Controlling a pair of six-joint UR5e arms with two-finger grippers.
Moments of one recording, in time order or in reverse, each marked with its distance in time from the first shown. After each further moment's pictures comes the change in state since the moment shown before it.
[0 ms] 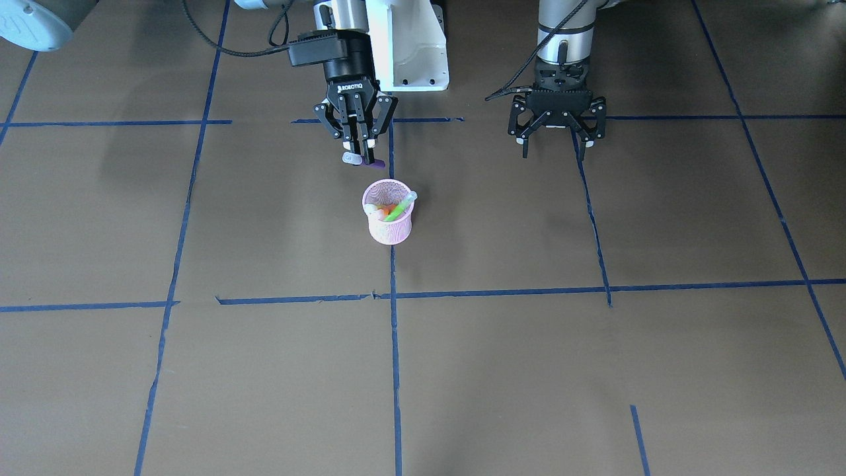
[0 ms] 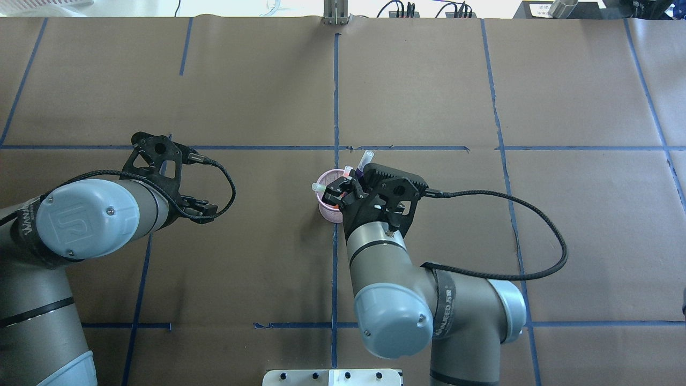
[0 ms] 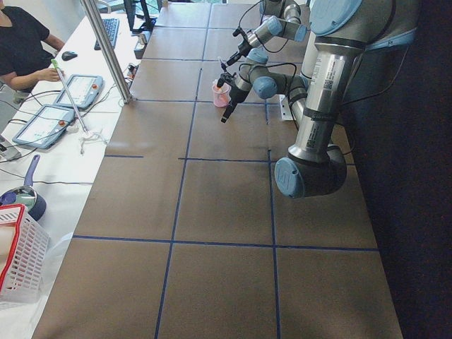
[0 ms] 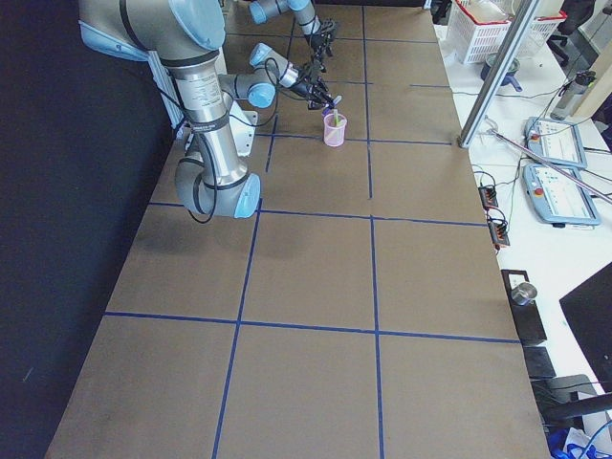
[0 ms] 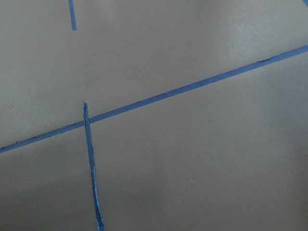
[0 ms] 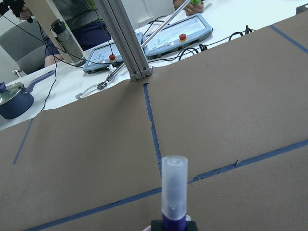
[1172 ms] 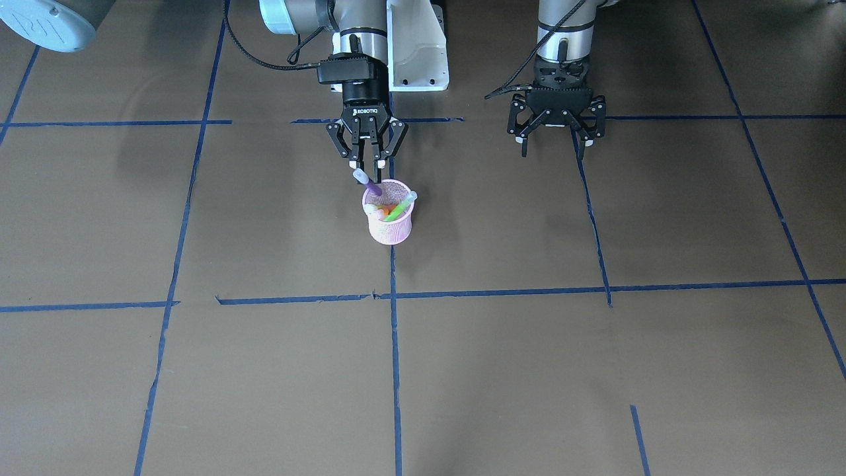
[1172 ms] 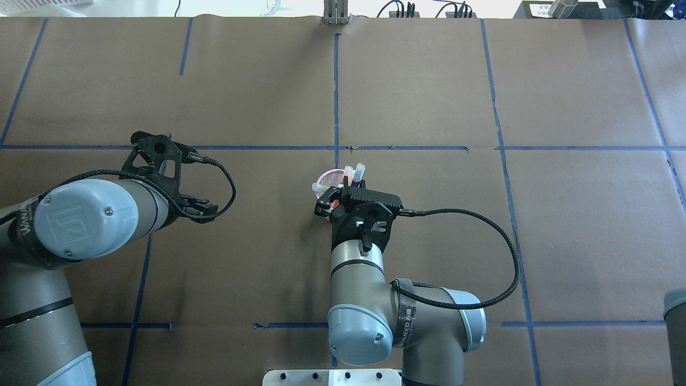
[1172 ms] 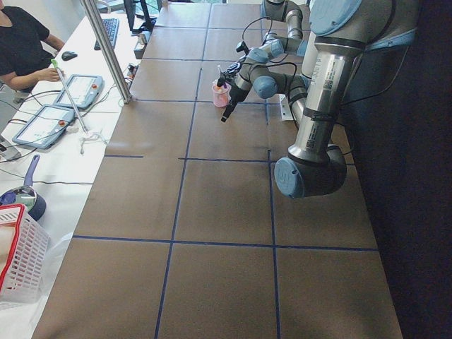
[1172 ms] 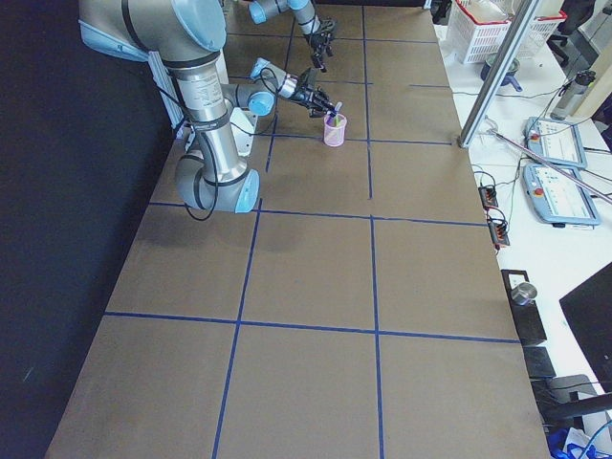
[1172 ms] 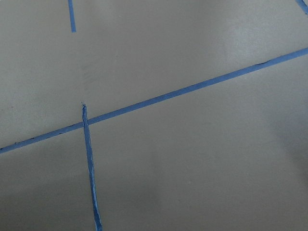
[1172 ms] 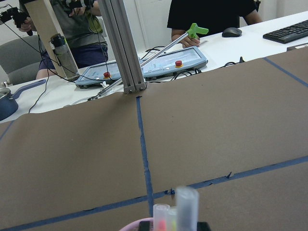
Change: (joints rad) left arm 0.000 0.000 -0.005 -0.002 0.001 -0.004; right arm -0.033 0.039 -0.149 0.001 -0.110 0.009
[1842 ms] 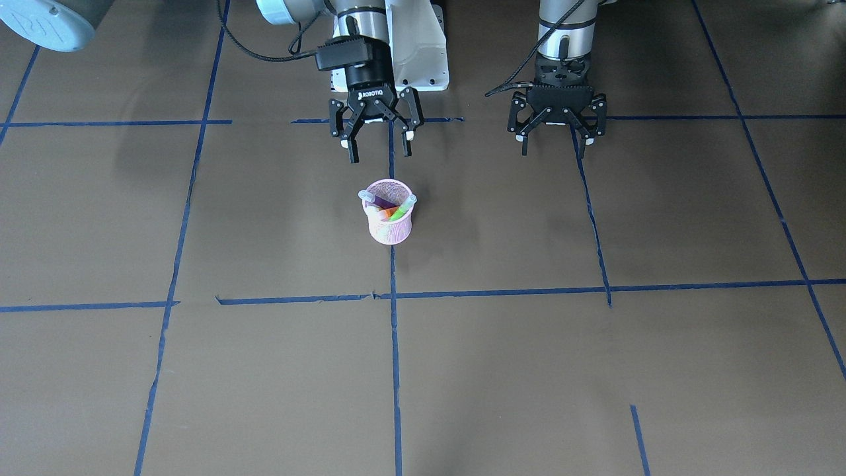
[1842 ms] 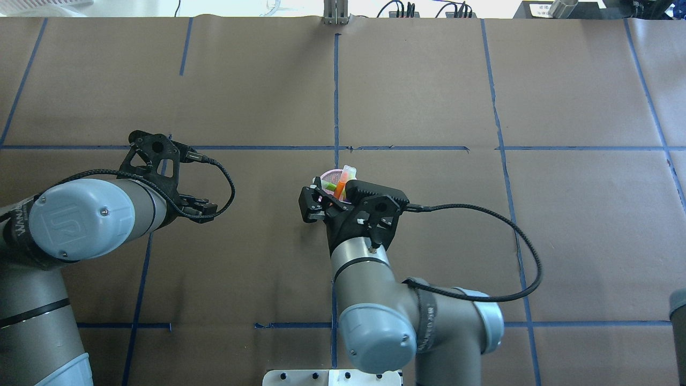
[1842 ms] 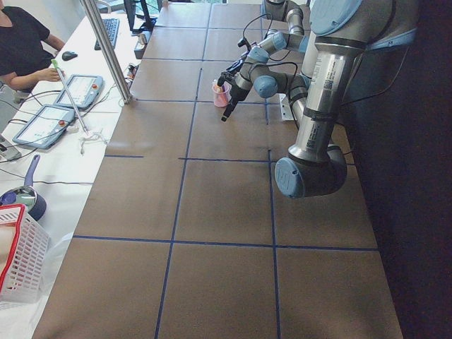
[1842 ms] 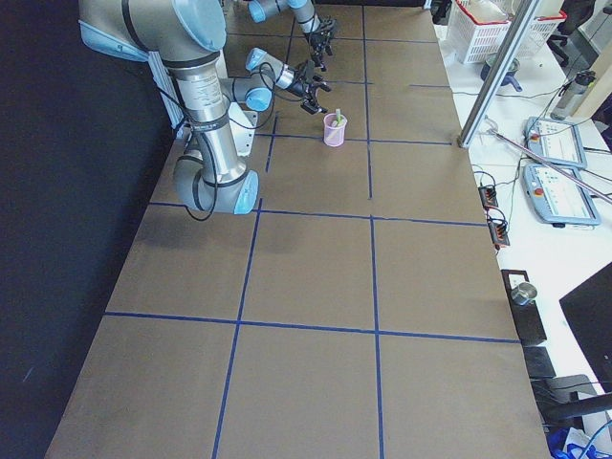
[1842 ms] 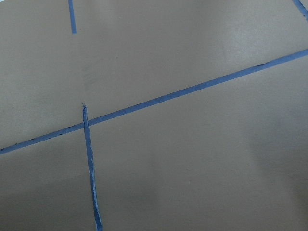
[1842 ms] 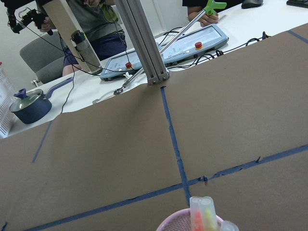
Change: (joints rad) left arm -0.001 0.003 -0.011 0.002 0.000 0.002; right arm 0.019 -0.039 0.147 0.103 0.147 -0.058
